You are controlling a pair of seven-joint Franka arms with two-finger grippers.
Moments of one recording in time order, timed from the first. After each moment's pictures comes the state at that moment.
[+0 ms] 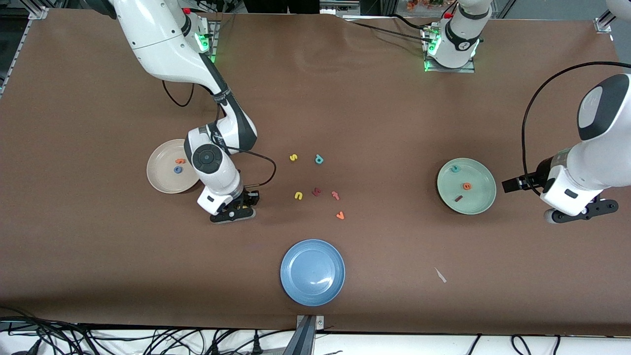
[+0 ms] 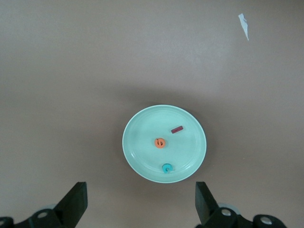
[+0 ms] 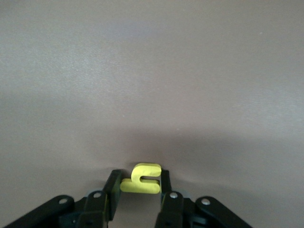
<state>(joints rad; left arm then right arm) 0.59 0.53 -0.84 -1.39 0.43 1.55 -0.46 0.50 0.73 -0.09 -1.68 0.02 2.51 0.23</state>
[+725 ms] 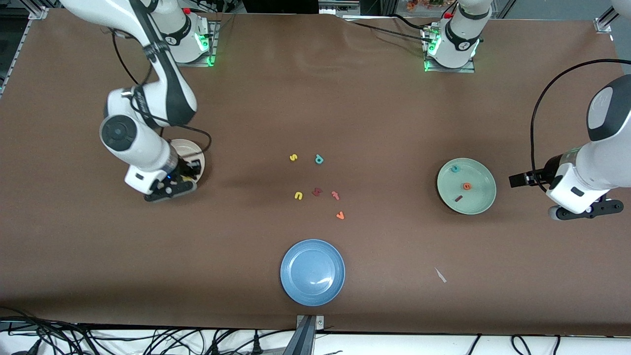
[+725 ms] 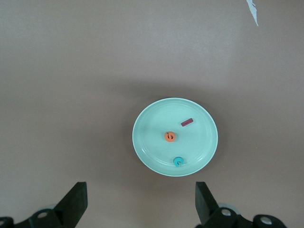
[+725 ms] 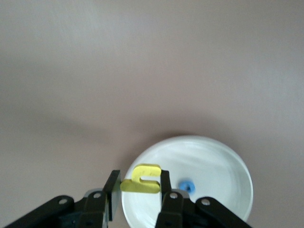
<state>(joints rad) 0.62 0.53 -0.83 -1.39 0.43 1.53 -0.38 0.32 0.26 -0.10 -2.04 0.01 2.22 -0.10</state>
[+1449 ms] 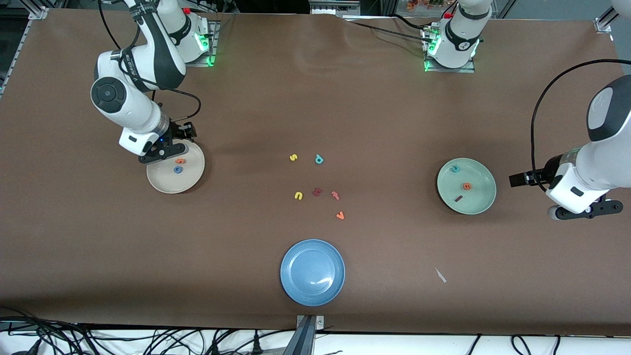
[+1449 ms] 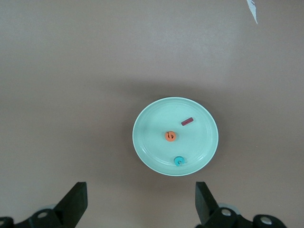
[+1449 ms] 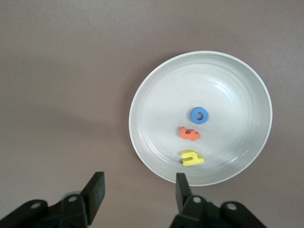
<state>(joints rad) 0.61 0.53 -0.83 -1.39 0.43 1.53 -0.38 0.32 0.08 -0.09 -2.28 0.01 2.22 -0.10</state>
